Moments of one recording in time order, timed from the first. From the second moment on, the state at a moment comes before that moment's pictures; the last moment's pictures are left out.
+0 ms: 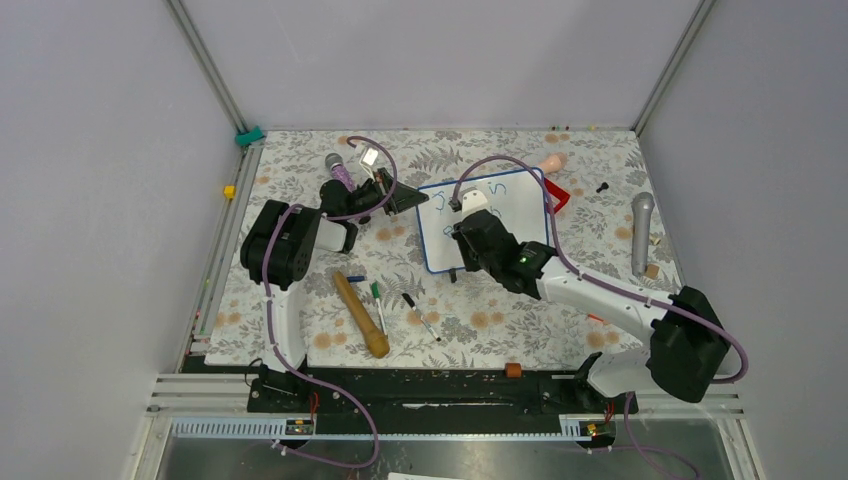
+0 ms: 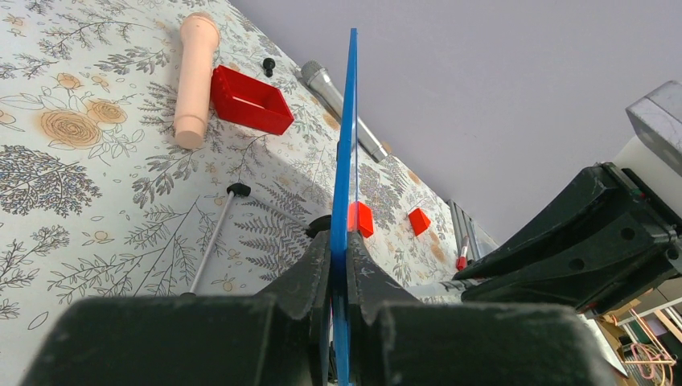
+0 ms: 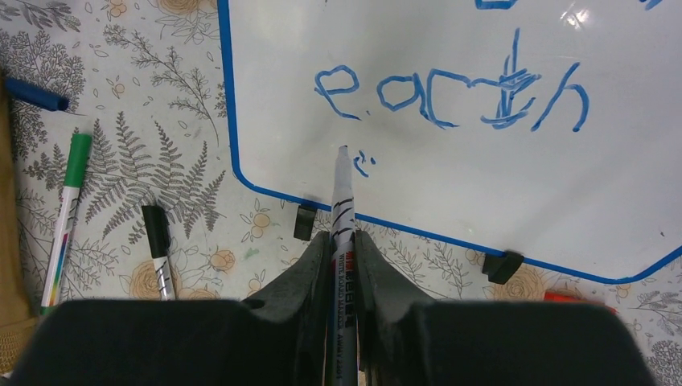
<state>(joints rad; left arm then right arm) -0.25 2.11 0.99 1.42 0.98 -0.95 0.84 1.36 0.94 -0.29 0.33 0.24</state>
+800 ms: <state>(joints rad) -0.25 2.11 0.98 1.43 0.97 -0.95 0.88 1.45 0.94 -0.28 0.43 0.24</state>
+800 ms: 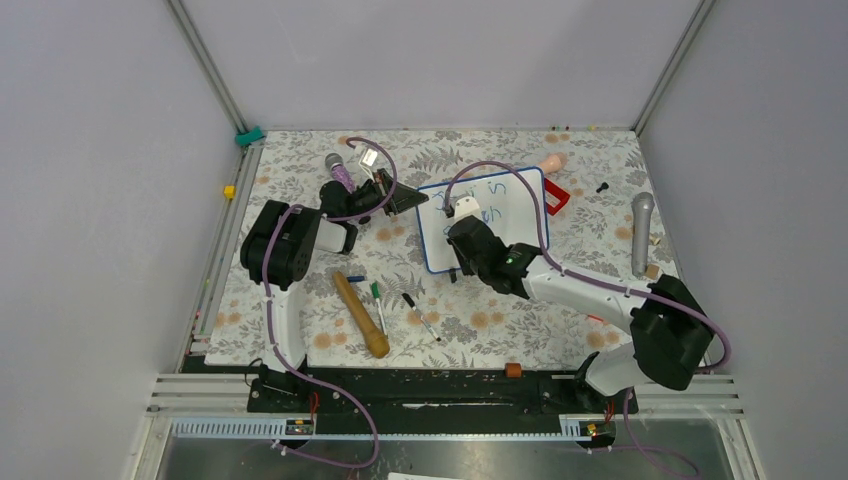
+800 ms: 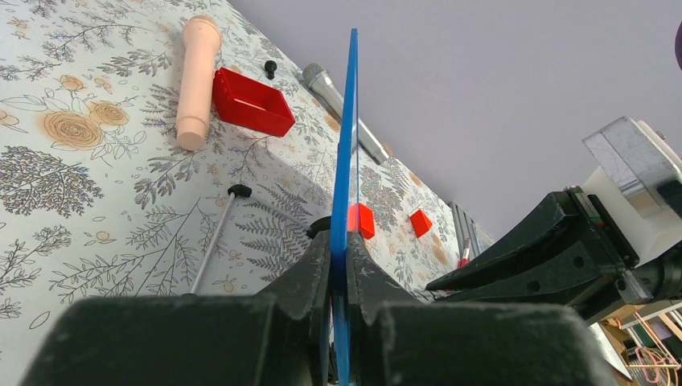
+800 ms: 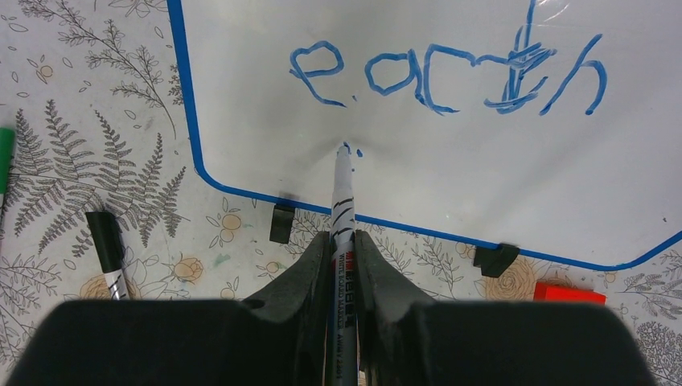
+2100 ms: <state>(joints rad) -0.25 2.11 0.98 1.43 0.97 -0.95 0.88 1.51 0.97 -0.32 0.45 0.26</state>
